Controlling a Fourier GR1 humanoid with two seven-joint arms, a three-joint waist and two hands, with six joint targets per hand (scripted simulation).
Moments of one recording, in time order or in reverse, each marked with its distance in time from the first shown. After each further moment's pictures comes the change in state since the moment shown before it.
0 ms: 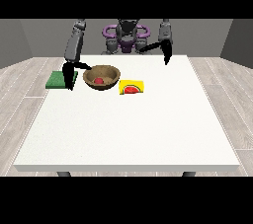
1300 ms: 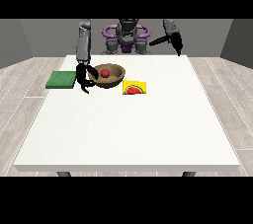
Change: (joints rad) left arm 0.041 0.053 0.033 -0.030 0.058 -0.089 0.011; right arm -0.064 0.083 0.057 0.072 0.053 -0.280 0.150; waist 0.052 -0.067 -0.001
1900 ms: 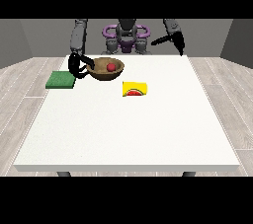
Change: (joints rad) left arm 0.069 0.053 0.098 0.119 0.050 -0.009 -0.054; right arm -0.086 -0.009 0.075 -0.017 0.046 -0.073 0.326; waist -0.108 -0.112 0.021
